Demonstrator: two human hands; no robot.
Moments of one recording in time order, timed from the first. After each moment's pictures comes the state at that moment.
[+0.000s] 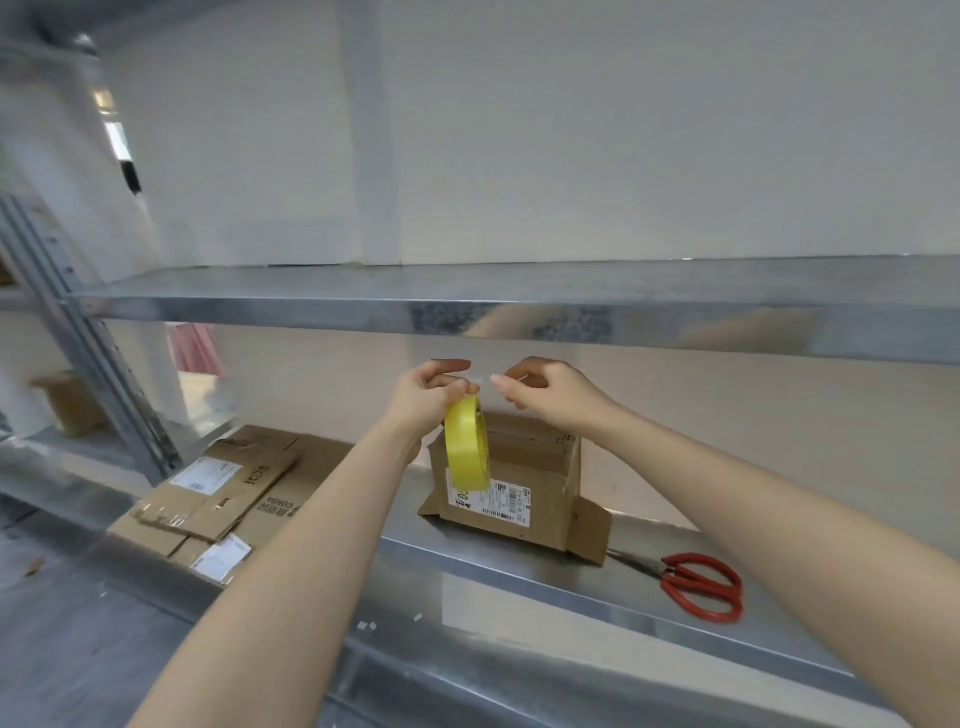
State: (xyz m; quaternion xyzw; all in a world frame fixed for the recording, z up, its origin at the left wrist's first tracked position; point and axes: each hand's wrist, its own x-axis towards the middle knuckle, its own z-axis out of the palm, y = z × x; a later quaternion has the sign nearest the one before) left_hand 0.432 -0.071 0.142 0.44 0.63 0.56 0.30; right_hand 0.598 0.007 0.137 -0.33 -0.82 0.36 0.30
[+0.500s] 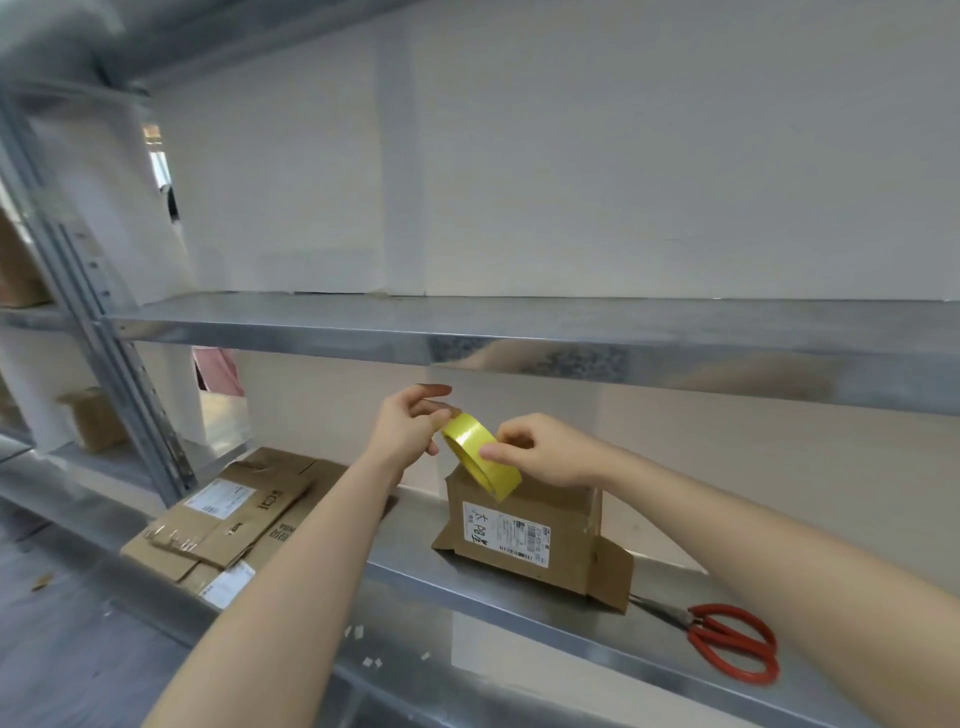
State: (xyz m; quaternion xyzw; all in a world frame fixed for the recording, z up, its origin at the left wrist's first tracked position) left_hand 0.394 -0.078 0.148 0.45 0.65 0.57 0.24; right_hand 0.573 -0.005 0.141 -0.22 -0.91 0.29 0.18
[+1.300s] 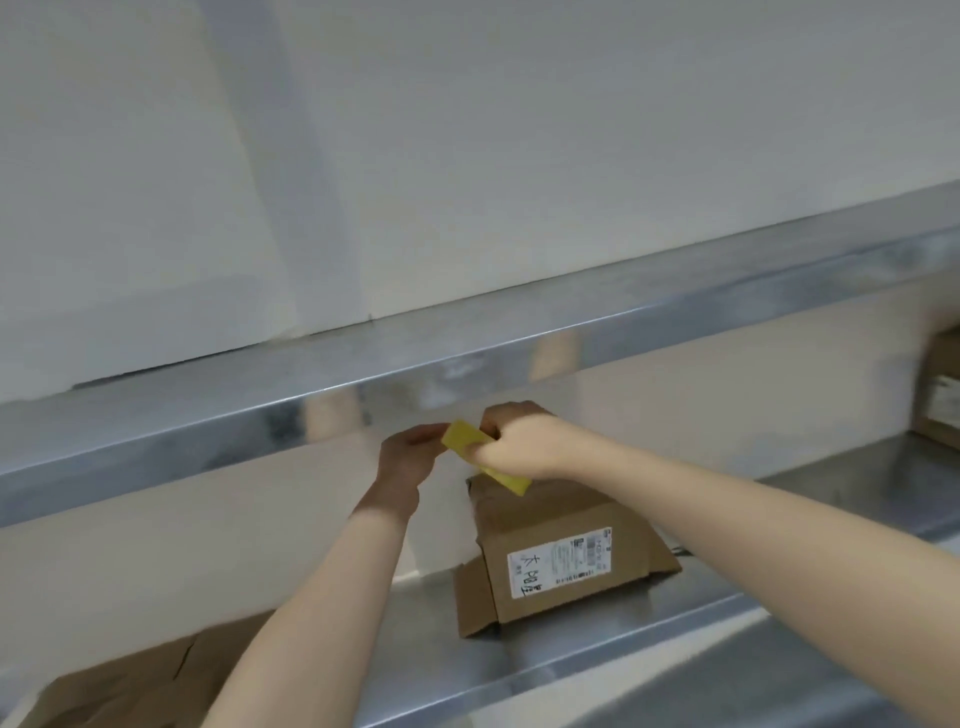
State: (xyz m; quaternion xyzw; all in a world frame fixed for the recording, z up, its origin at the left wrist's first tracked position) left_hand 0.284 0.066 0.097 0.51 0.54 0.49 0.45; right_hand 0.435 -0.008 0.159 -0.60 -0.76 0.20 0.17
